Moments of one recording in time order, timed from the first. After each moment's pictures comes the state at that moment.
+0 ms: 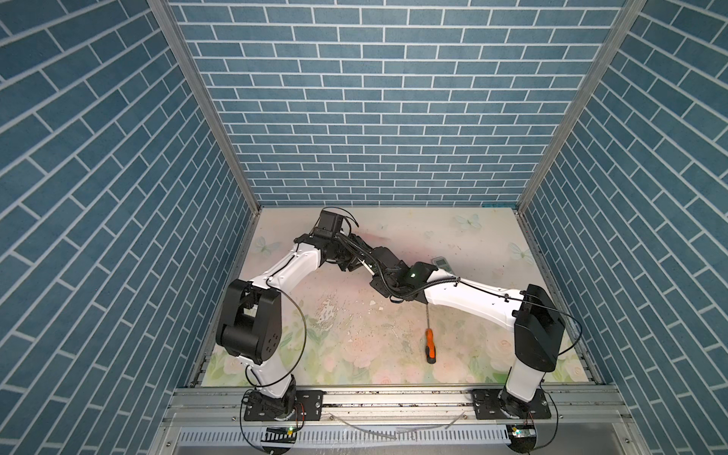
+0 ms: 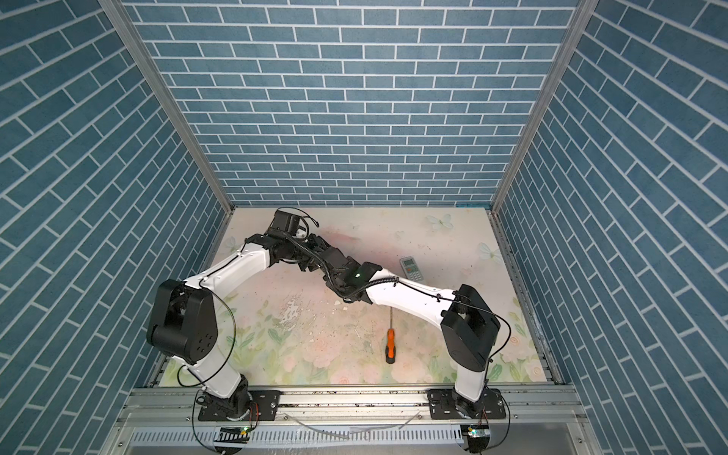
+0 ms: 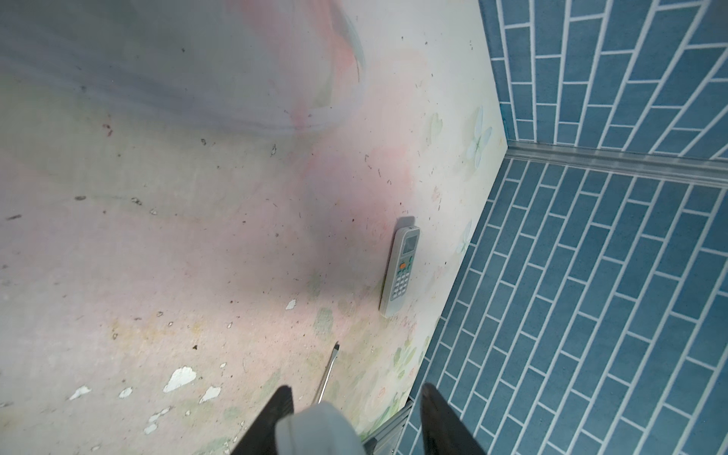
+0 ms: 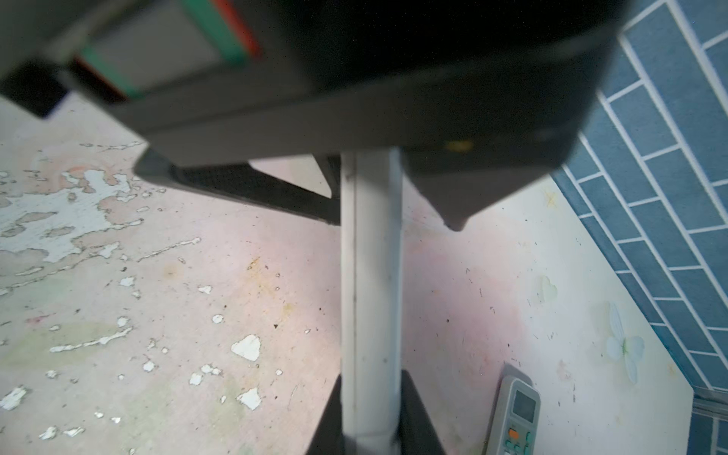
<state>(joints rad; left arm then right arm) -0.32 1.71 1.28 -0.45 0.59 -1.05 1.04 1.79 1.43 -0.51 0.43 -0.14</state>
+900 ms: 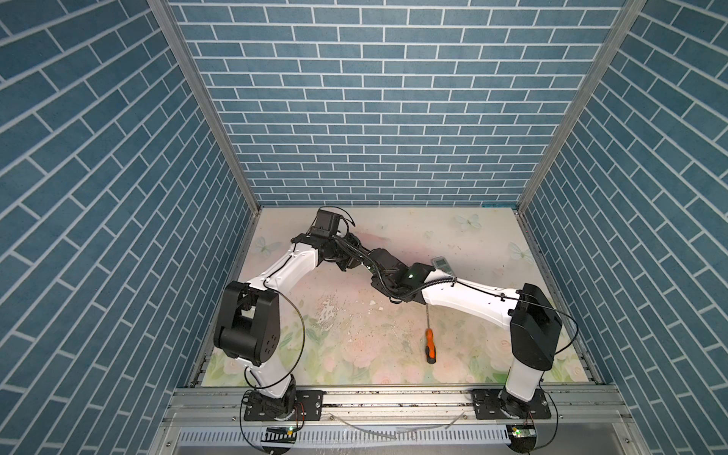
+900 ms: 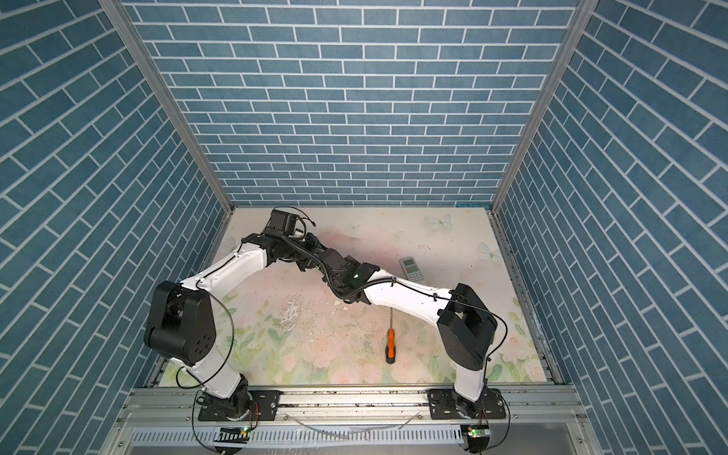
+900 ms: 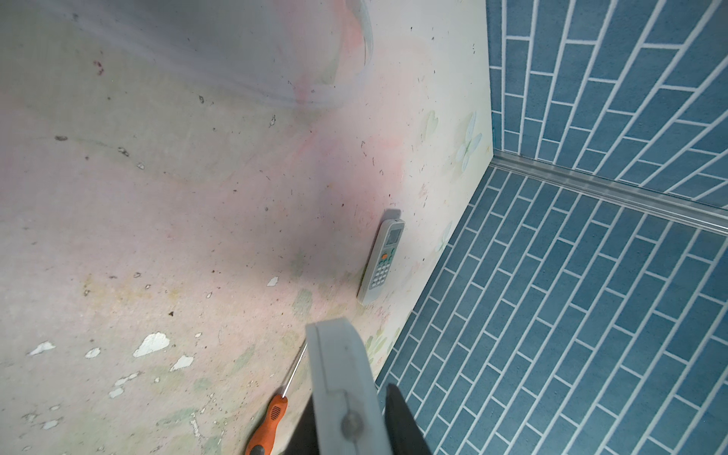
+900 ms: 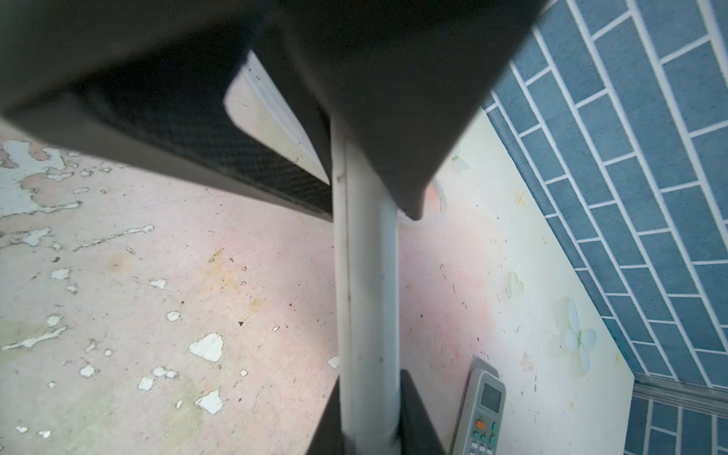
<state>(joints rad) -0.30 1.69 1.27 -0.46 0.64 -1.18 1.04 1.80 1.43 -0.50 0.49 -0.19</state>
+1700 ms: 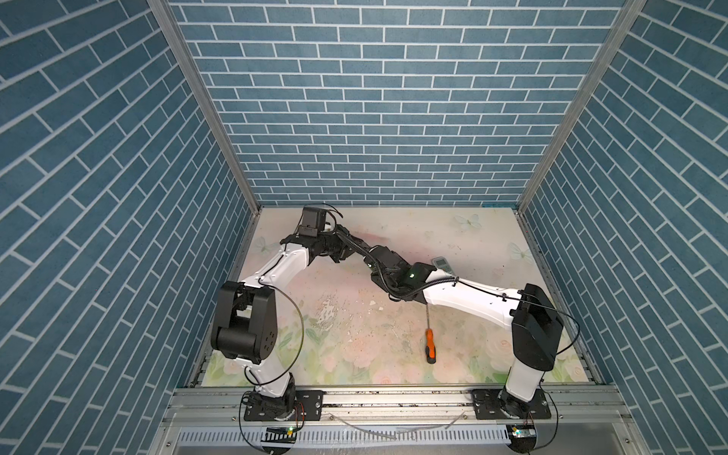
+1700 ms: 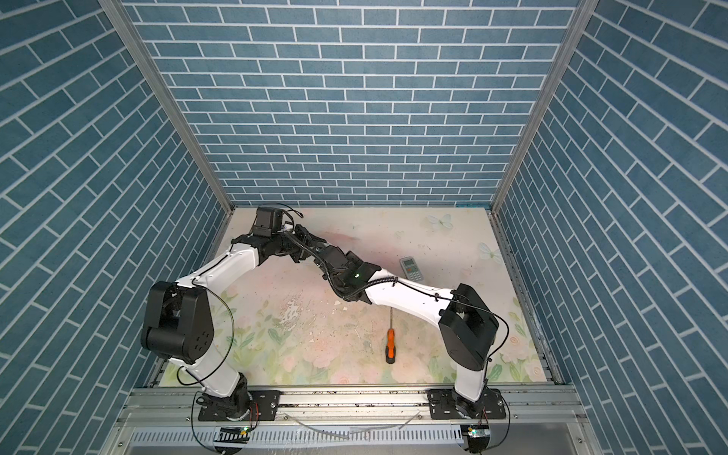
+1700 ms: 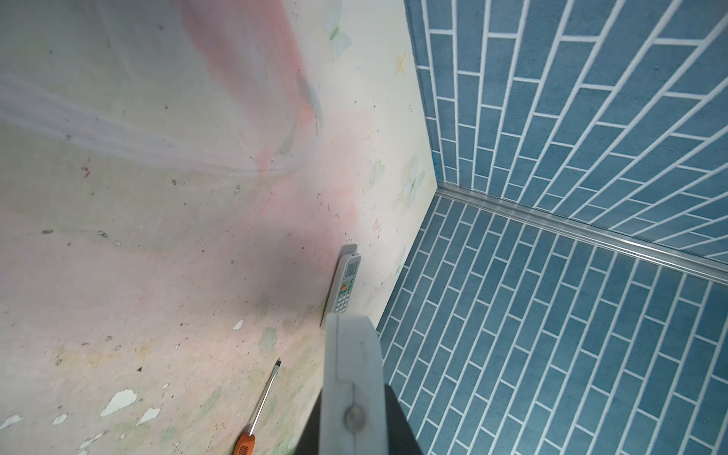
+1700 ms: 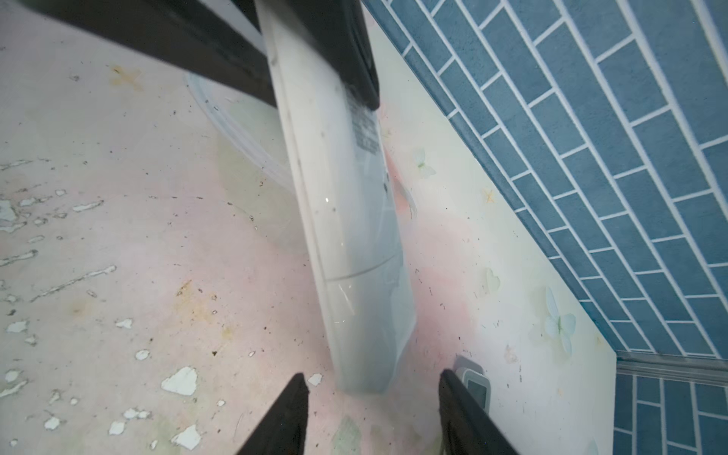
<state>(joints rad) -0.21 1.69 1.24 -0.24 0.70 -1.23 1.04 1.77 1.40 -0.46 0.56 -0.14</state>
